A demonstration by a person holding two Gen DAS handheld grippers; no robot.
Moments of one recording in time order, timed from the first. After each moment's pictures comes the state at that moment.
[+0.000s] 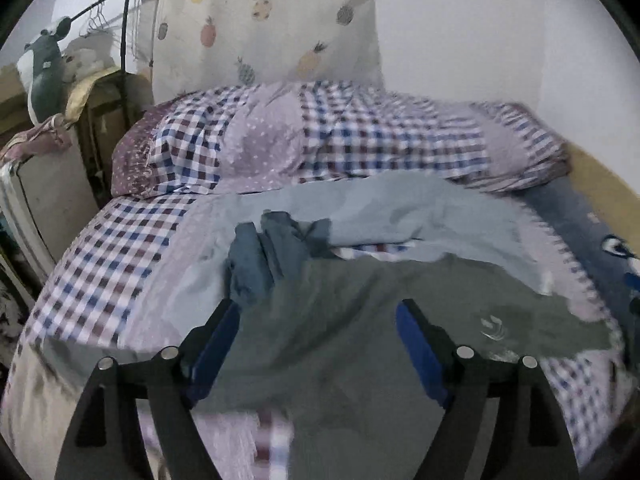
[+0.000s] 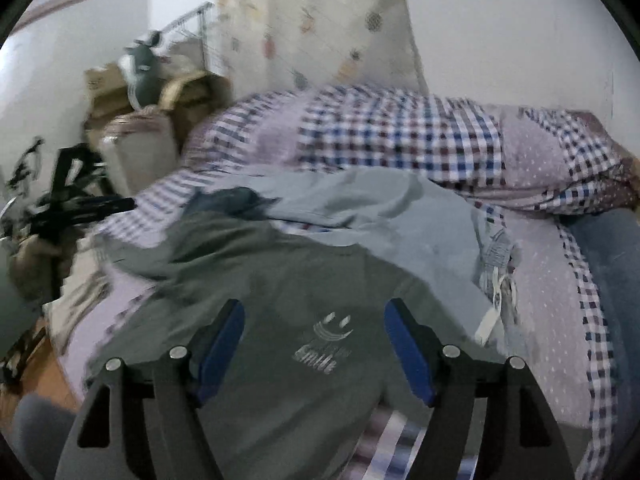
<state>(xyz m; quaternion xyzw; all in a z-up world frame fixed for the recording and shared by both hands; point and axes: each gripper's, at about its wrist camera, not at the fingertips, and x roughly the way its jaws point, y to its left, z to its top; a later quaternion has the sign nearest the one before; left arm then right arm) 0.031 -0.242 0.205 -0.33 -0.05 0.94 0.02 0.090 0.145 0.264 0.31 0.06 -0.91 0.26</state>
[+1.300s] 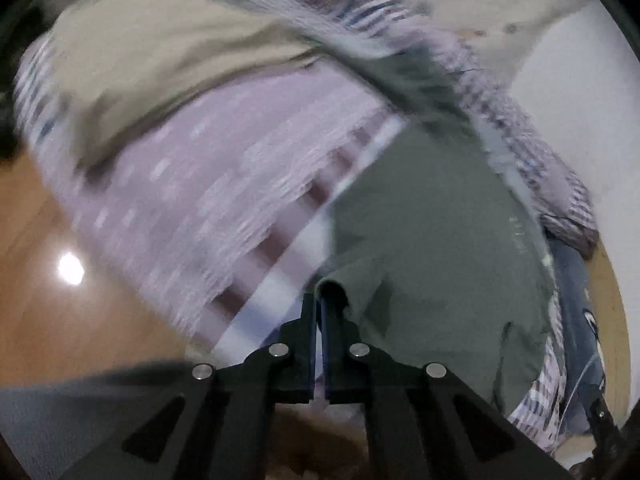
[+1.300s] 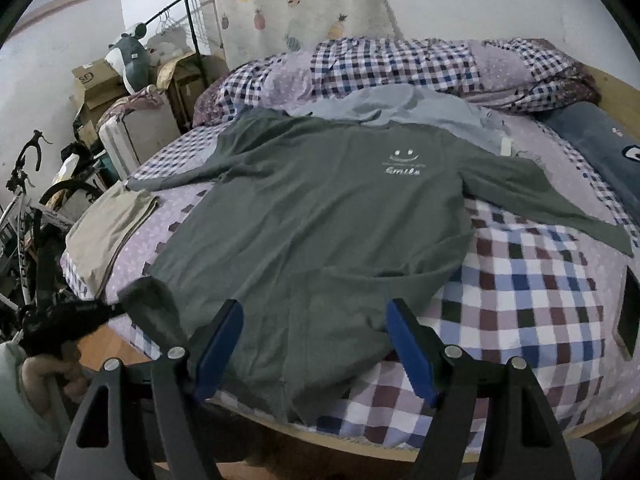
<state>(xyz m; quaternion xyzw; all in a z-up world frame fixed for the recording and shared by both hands) 0.328 -0.277 -0.003 -0.45 -0.35 0.81 -0.14 0.301 0.072 0.121 0.38 0.01 -0.90 0.19</state>
